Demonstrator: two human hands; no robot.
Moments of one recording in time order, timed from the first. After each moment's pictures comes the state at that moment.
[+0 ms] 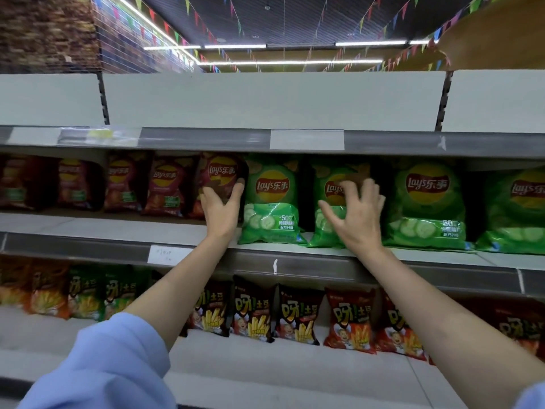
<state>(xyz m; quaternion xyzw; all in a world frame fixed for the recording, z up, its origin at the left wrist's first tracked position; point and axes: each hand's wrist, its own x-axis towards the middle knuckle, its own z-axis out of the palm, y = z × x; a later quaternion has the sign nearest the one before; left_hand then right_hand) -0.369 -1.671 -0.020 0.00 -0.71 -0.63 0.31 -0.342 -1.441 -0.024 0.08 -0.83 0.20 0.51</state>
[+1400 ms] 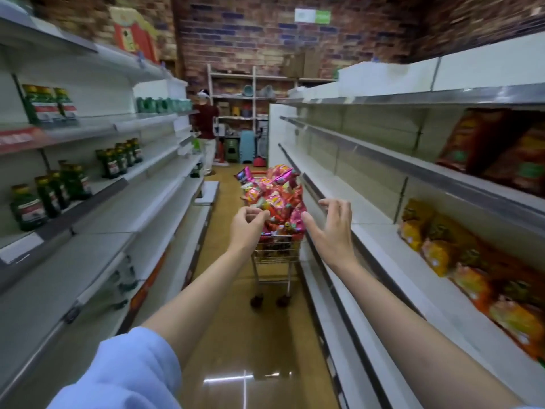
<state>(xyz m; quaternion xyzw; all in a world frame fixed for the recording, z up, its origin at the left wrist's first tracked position) 0.032 -2.397 -0.131 0.46 -0.58 -0.40 0.54 -0.126 -2.336 -0.126 0.60 -0.61 0.52 0.02</state>
